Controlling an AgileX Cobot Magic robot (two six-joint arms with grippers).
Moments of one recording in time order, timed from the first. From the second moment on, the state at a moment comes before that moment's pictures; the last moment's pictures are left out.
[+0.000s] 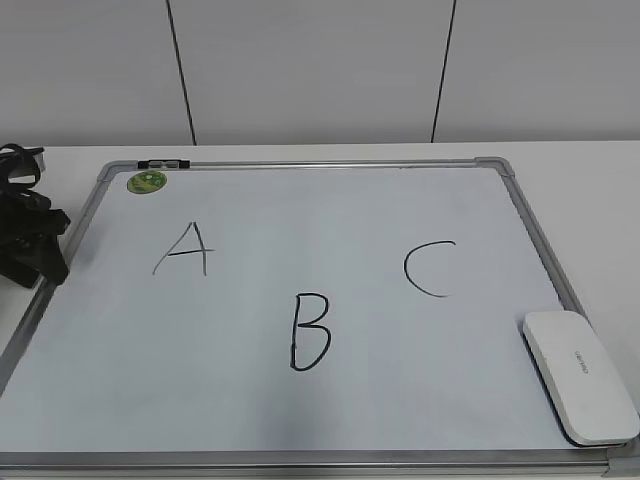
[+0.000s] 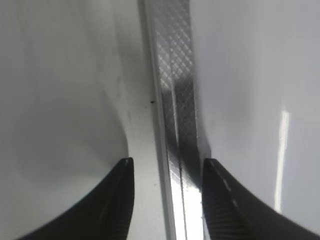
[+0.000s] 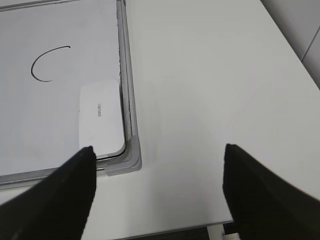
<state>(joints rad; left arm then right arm) 0.11 2.15 -1.46 -0.30 0.93 0.32 -0.06 -0.02 -0.49 -0.06 1.14 0.07</state>
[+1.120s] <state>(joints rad) 0.12 2.16 -1.47 -0.33 0.94 0.32 -0.06 -0.02 -0.49 -0.06 1.14 0.07</state>
